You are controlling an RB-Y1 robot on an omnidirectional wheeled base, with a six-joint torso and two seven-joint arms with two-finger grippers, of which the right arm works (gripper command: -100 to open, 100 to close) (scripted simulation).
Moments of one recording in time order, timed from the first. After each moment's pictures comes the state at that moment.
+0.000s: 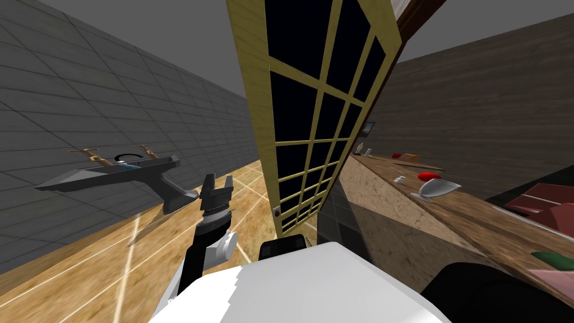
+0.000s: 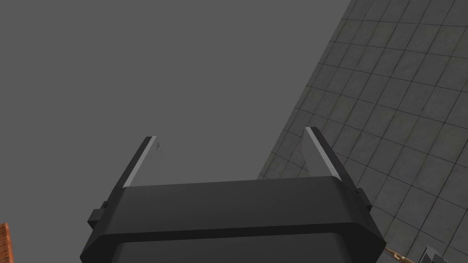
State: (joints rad) arm 0.71 -0.06 0.18 -1.06 0.51 -1.22 1.47
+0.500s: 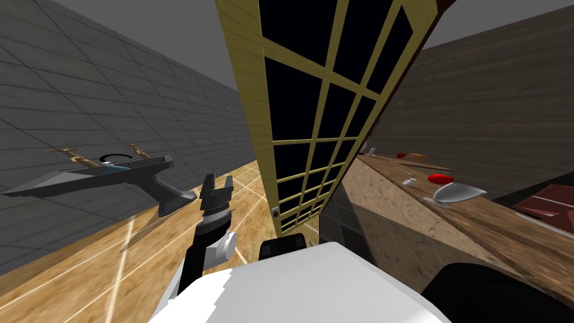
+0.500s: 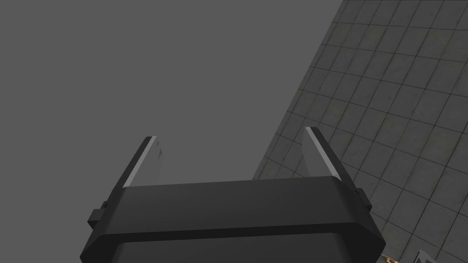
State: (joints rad) arm 0.74 -0.05 0.16 -1.04 0.49 -1.27 1.46
